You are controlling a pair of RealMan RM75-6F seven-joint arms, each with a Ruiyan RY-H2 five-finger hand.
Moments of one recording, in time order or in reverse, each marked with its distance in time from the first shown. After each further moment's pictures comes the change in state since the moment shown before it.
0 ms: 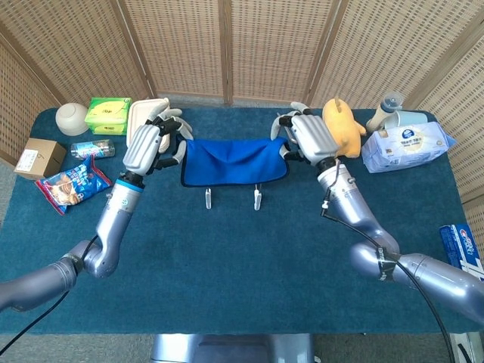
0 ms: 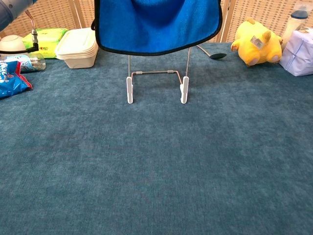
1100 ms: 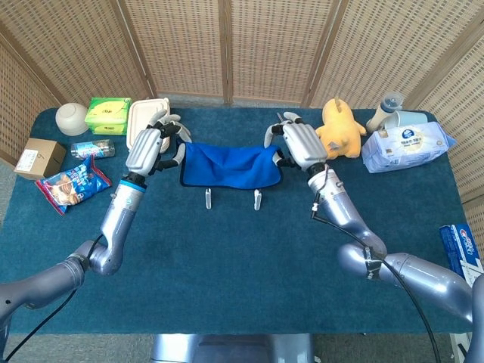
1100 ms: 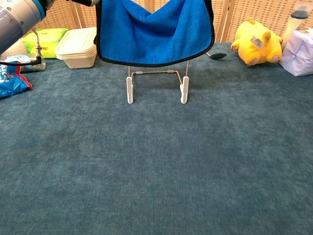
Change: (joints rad) left arm -0.013 -0.065 0.020 0.117 -0.034 -0.033 -0.046; right arm 0.029 -0.073 -0.033 0.054 0.036 -0.005 -0.017
